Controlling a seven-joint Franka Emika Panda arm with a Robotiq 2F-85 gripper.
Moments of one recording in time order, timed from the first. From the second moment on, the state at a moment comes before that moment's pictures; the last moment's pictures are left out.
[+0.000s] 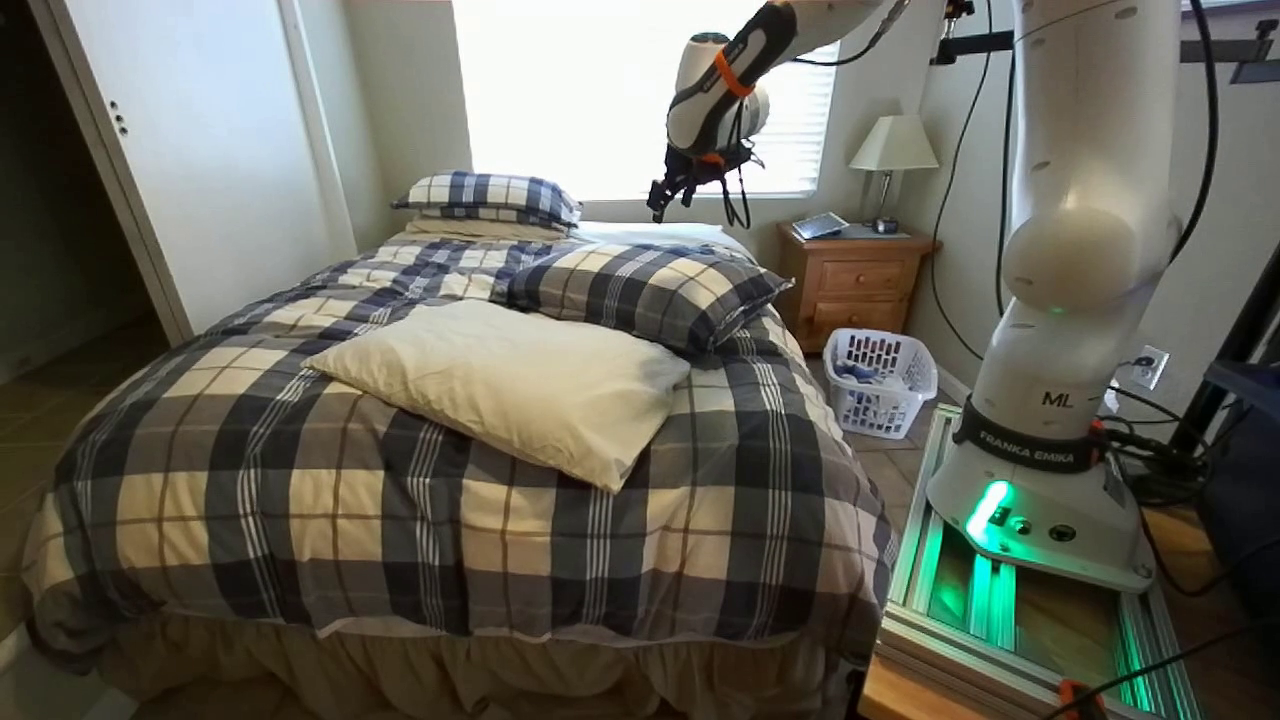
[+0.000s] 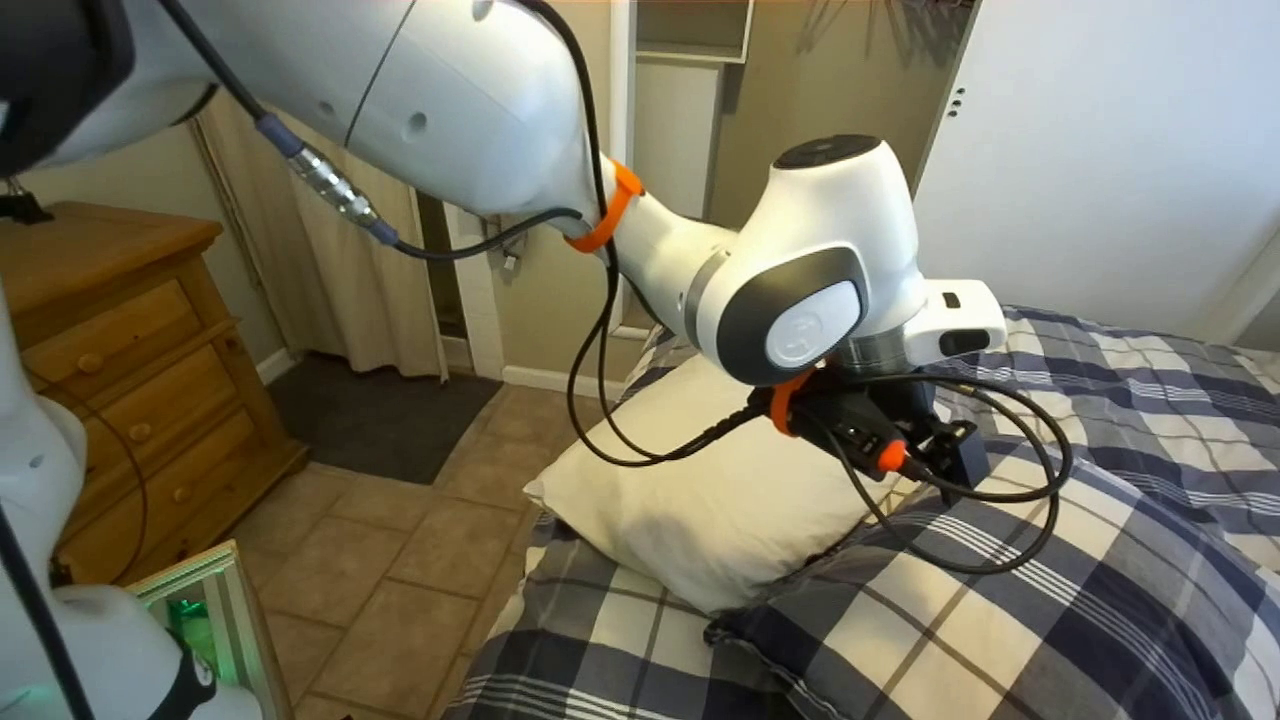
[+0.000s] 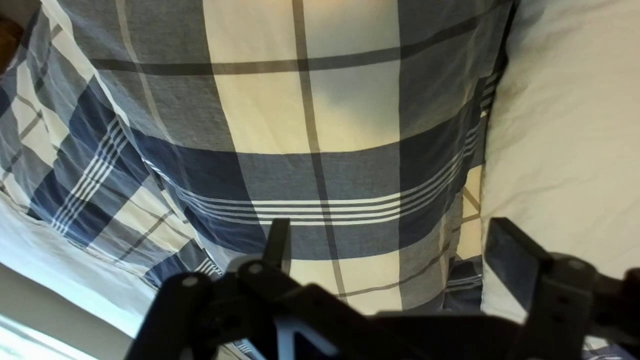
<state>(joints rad) -0.26 0.31 -0.20 -1.90 -0.19 2.69 -0.13</state>
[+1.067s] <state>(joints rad) -0.27 0.67 -0.23 -1.58 -0.19 2.69 -0.11</state>
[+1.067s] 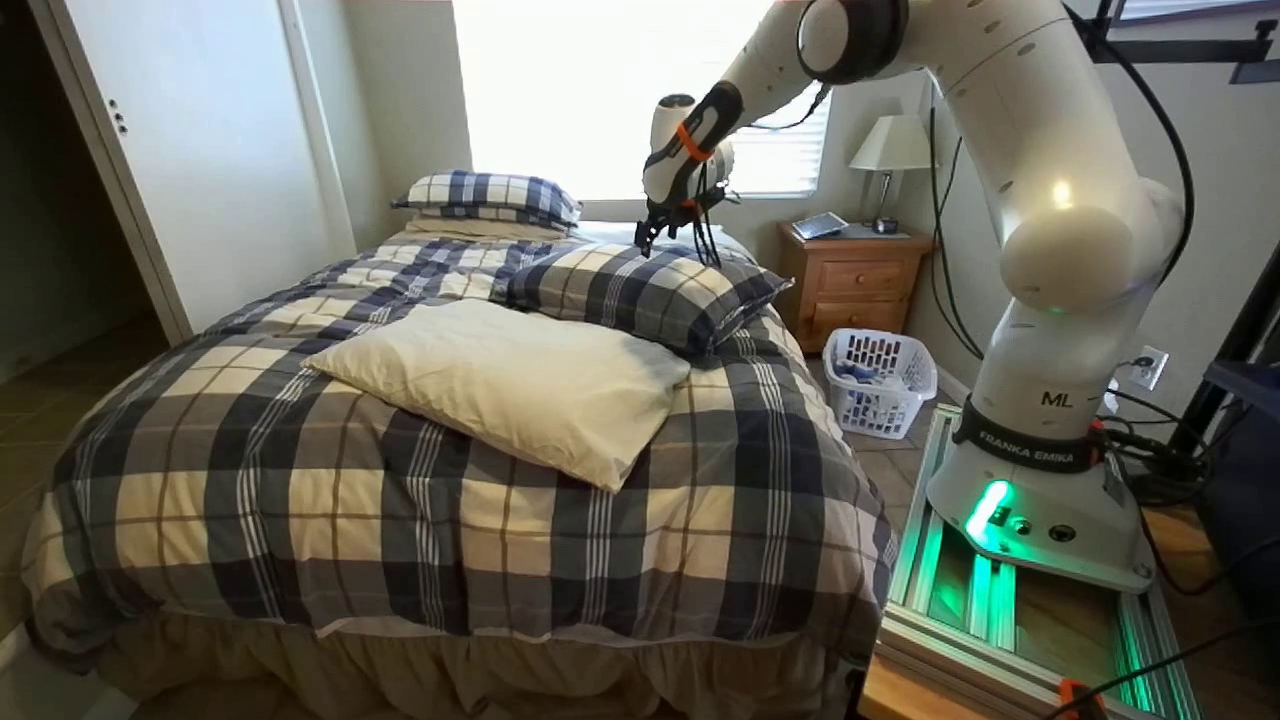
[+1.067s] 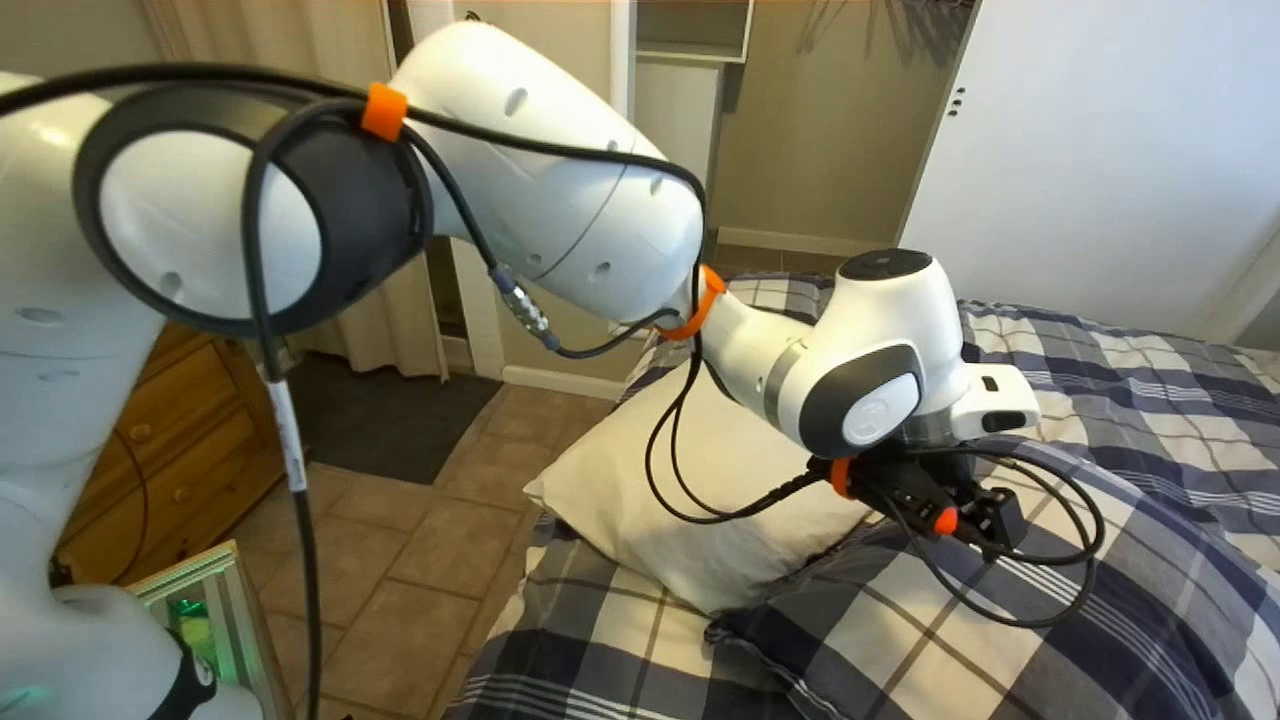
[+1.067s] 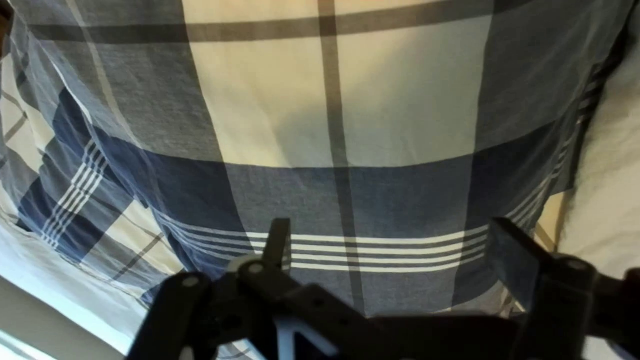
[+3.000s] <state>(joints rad) -0.40 1.04 -0.13 -1.05 -0.10 2.40 -0.14</state>
